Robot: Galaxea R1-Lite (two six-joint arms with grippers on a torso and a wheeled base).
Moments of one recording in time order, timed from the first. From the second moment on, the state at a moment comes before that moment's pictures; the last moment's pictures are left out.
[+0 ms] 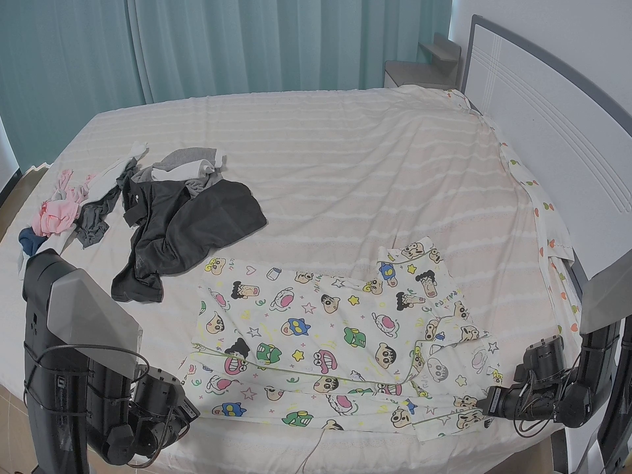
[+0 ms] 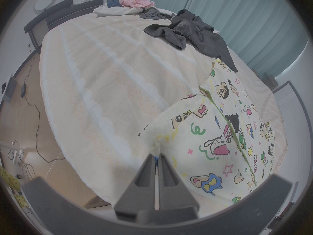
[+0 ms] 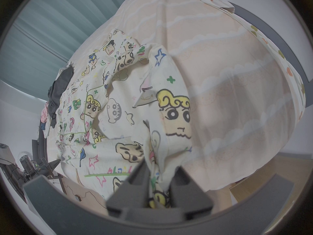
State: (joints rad) left arm -0.37 2.36 -0.02 -1.40 0.32 -1.03; right arm 0.21 2.19 -0.02 -1.22 0.06 0.56
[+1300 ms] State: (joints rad) left arm -0.21 2.00 -0.19 -1.47 0.22 -0.55; right arm 0.23 1.72 -0.02 -1.02 -0.01 0.48
